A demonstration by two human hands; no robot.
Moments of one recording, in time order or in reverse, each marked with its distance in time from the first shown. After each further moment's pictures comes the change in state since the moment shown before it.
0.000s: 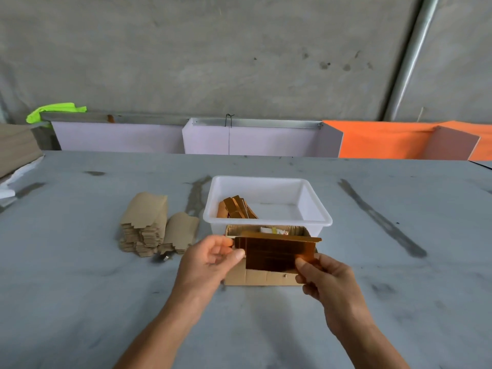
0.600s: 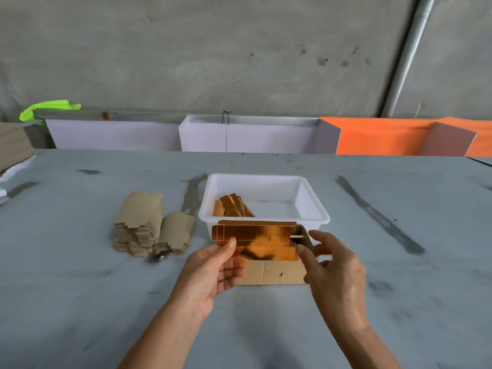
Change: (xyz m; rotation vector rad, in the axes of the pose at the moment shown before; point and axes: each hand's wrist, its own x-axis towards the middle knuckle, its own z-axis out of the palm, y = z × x) left_hand 0.008 0.003 0.013 -0.484 -0.115 -0.397; right_hand -0.006 -0.014 0.009 -0.543 0.314 -0.396
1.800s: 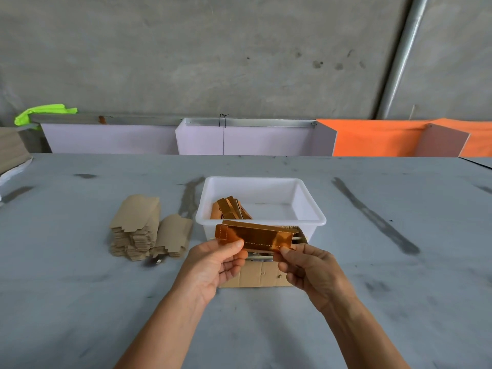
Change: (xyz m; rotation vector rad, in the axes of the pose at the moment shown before) left_hand 0.018 0.007 0.007 0.005 0.013 -0.033; right_hand 0.027 0.015 0.010 0.729 -0.458 0.580
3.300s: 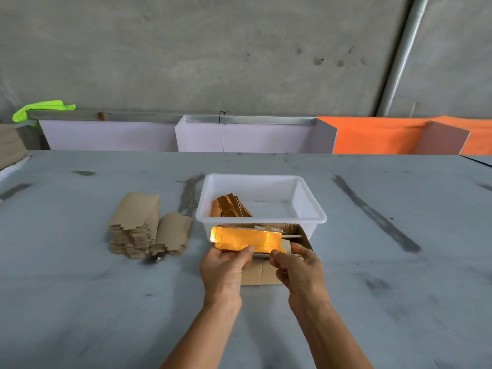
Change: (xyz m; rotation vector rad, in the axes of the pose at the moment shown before) left_hand 0.008 -0.039 0.032 -0.131 0.335 0.300; right_hand 0.014 0.030 0.028 0.150 0.253 -0.095
